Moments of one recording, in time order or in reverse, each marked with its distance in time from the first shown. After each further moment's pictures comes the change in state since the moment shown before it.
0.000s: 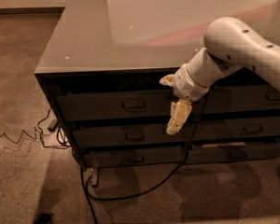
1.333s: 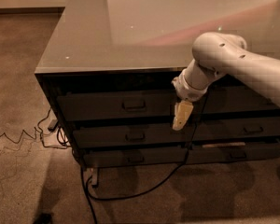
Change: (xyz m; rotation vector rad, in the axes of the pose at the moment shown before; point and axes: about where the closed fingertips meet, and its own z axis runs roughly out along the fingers) arm 0.073 -0.053 0.034 0.097 0.222 0.059
